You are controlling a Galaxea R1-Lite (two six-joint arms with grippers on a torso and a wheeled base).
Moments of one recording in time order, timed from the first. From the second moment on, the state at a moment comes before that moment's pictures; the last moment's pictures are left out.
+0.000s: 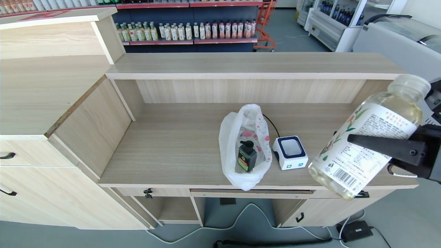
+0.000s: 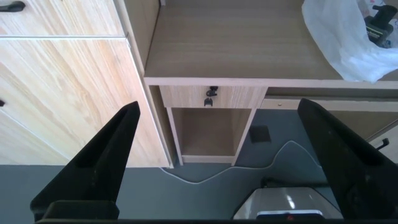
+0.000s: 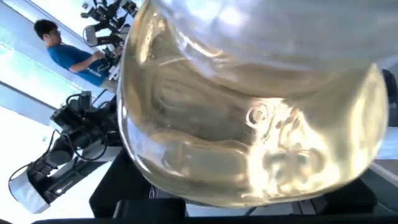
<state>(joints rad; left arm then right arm) -0.01 0.00 0.00 0.01 -0.01 0.01 0.16 1.28 -0.53 -0.88 1.02 0.49</state>
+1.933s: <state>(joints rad) -0.01 0.00 0.00 0.01 -0.01 0.01 0.33 1.04 -0.52 -0.81 1.06 0.68</state>
